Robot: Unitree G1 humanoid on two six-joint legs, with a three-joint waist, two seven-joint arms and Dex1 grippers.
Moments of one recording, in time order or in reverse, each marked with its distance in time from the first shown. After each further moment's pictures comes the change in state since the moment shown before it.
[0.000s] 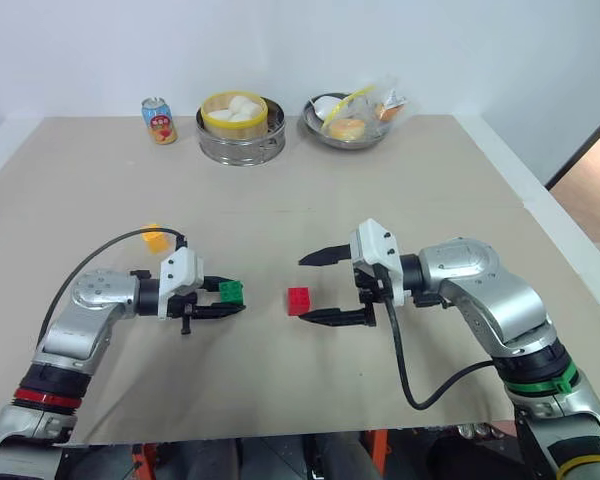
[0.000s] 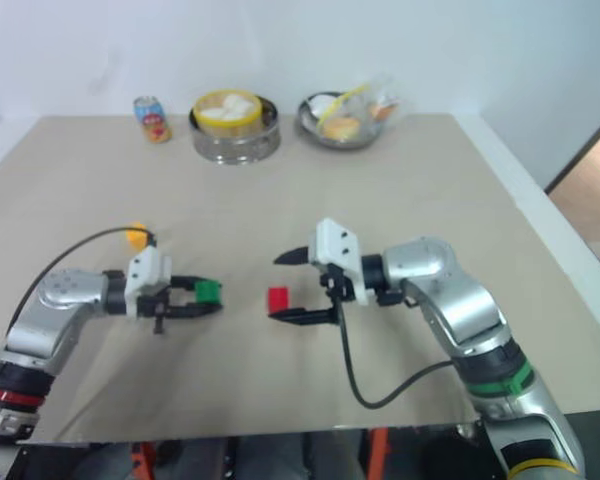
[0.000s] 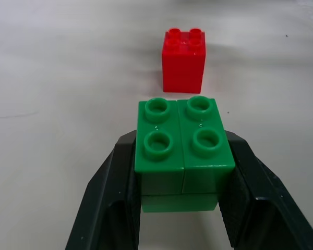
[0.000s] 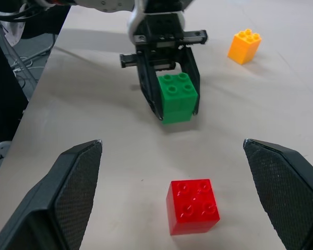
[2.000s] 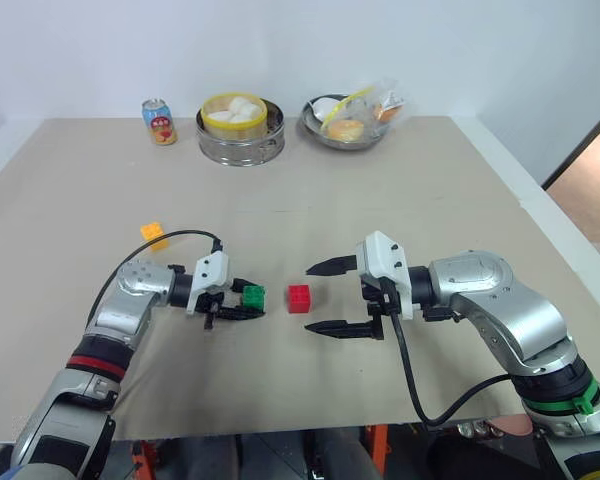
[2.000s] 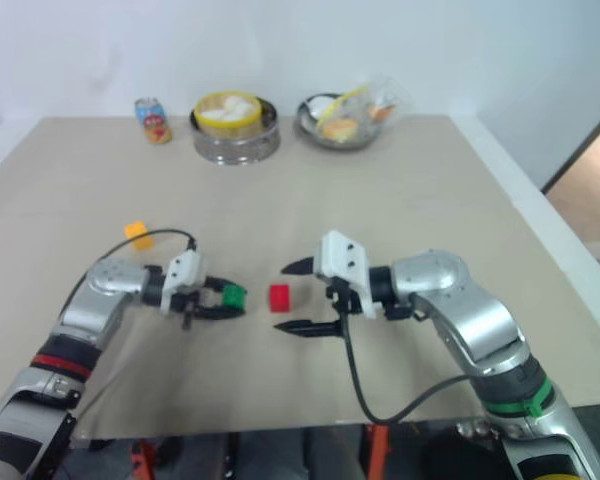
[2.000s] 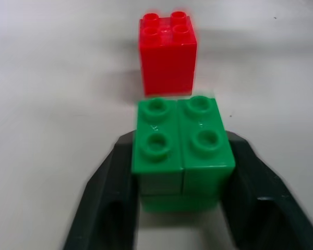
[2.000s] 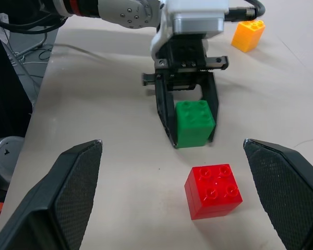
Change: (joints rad) left arm -0.162 -0.121 -0.080 0.298 0.143 -0.150 -0.085; right arm 0.067 -0.056 -0.018 -0.108 0.034 0.052 -0.054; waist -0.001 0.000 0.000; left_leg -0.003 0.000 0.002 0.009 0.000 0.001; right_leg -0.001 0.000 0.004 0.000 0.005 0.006
